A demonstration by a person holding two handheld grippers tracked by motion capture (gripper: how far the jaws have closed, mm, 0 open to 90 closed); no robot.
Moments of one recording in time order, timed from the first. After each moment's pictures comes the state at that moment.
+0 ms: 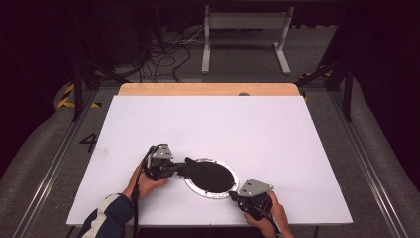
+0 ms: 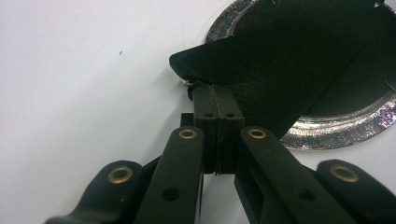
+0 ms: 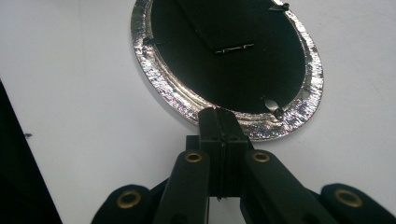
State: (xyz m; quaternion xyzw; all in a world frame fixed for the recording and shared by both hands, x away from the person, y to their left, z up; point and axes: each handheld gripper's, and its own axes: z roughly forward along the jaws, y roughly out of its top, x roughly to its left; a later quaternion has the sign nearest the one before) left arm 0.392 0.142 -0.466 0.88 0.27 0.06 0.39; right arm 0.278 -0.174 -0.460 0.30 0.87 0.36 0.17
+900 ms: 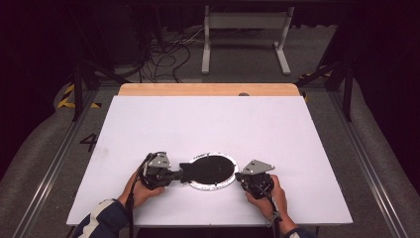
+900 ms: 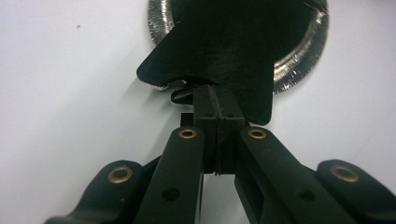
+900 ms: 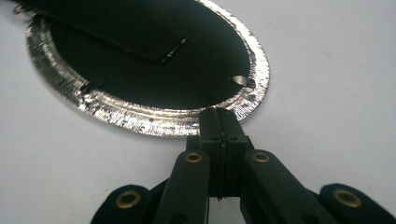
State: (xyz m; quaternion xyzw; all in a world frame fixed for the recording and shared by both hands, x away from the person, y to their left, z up) left arm 0.364 0.147 -0.465 0.89 0.24 0.04 0.38; right arm 0.330 -0.185 -0.458 0.37 0.84 0.35 0.20
